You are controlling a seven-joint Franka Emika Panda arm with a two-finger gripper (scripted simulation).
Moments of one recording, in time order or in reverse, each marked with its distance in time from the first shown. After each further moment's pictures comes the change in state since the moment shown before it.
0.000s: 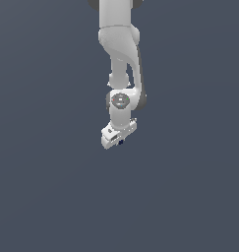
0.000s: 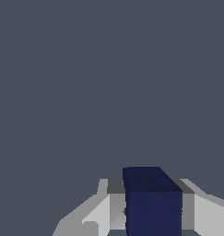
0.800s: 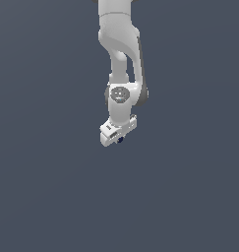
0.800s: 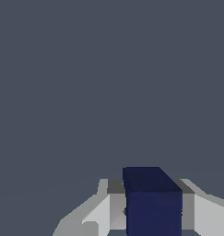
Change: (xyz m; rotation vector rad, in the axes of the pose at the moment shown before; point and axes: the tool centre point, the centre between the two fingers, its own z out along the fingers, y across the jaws) arm 0.004 0.006 -0.033 0.001 -0.001 0.000
